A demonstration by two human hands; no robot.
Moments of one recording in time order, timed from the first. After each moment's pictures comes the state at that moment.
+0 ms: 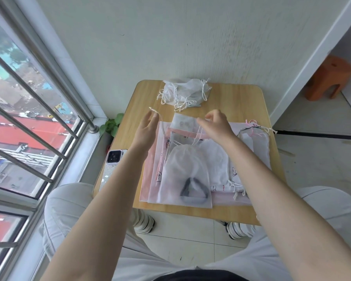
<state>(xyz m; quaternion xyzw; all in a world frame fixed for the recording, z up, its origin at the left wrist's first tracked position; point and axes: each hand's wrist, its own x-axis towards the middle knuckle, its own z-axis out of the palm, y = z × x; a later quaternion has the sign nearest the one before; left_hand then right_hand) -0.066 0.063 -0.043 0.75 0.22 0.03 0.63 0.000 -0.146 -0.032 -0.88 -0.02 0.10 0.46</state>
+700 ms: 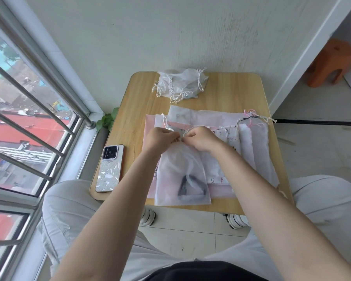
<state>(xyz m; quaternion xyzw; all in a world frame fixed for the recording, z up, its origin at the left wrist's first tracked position) -0.070 0.016 -0.058 0.81 0.25 -0.07 0.53 -0.030 -0.130 -0.065 -0.84 -0.08 0.26 0.46</state>
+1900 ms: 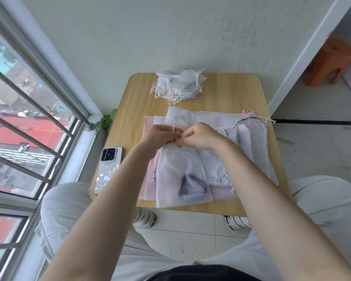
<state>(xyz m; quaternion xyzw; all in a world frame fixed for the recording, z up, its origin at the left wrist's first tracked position) -0.064 0.030 -0.050 0.73 0.16 -0.14 0.65 -0.032 -0.138 -0.035 -0.84 -0.12 0.29 0.45</state>
